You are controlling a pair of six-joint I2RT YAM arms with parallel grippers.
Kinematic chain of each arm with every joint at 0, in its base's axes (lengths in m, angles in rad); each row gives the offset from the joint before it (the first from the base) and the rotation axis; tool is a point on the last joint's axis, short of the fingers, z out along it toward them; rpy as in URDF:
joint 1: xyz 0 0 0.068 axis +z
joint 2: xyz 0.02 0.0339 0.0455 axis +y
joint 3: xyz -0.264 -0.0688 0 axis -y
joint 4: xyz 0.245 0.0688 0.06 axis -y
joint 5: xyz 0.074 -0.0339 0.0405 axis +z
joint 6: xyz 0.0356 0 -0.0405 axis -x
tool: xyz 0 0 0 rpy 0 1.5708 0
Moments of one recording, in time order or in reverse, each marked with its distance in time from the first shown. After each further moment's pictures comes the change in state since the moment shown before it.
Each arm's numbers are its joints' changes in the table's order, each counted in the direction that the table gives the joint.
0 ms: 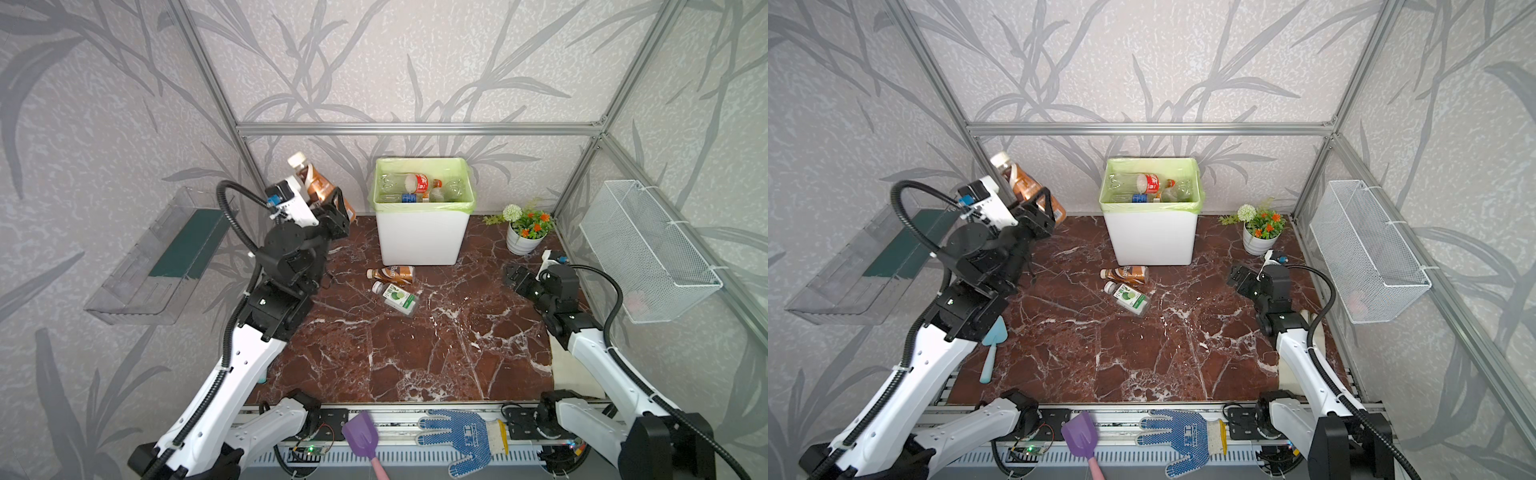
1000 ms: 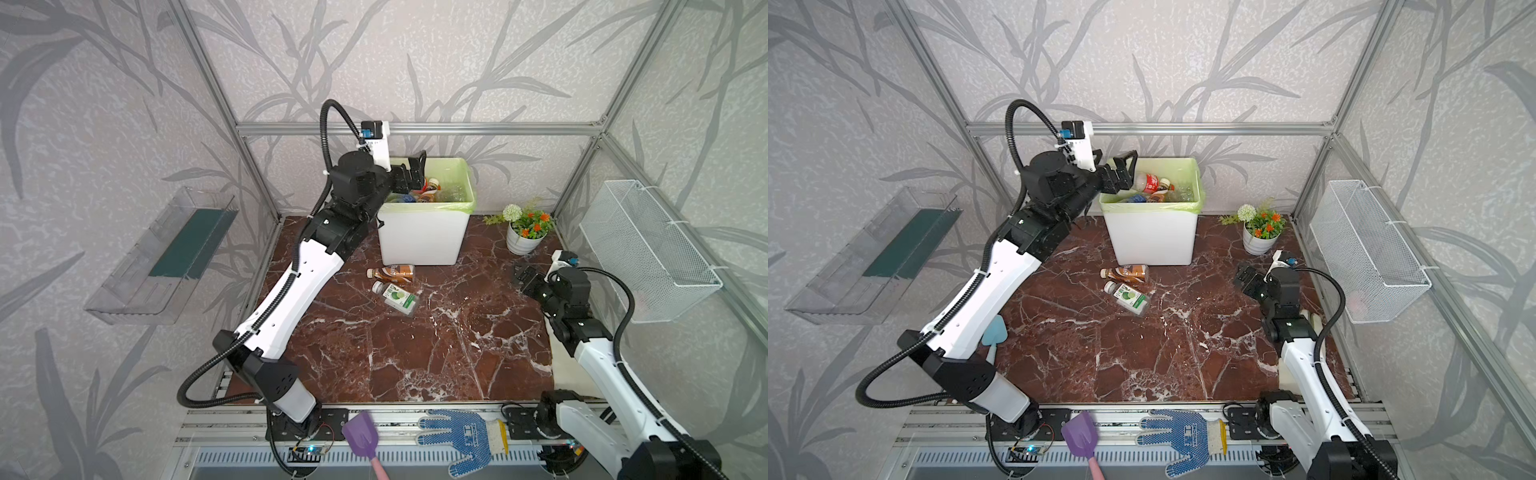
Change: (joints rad) left arm -0.091 0.500 0.502 -0.140 -0.257 -0.111; right arm -0.034 -0.079 0.001 -0.044 0.013 -0.002
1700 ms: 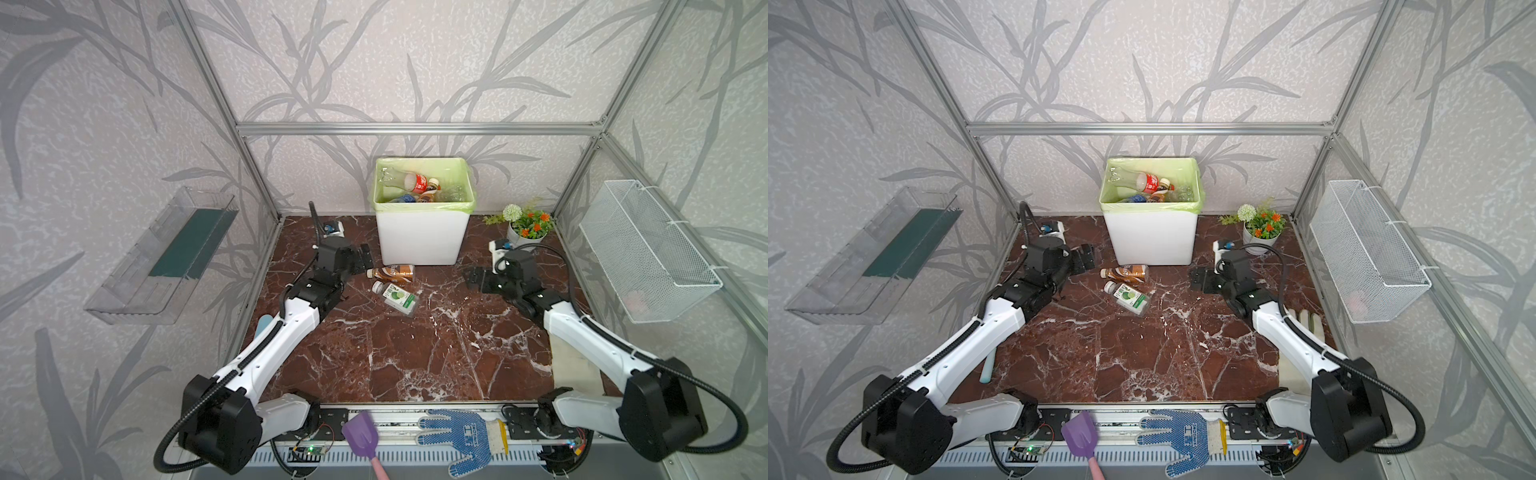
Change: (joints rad) left arm 0.216 -0.410 -0.988 -0.009 0.161 0.231; right arm 0.411 0.396 0.269 -0.051 0.027 0.232
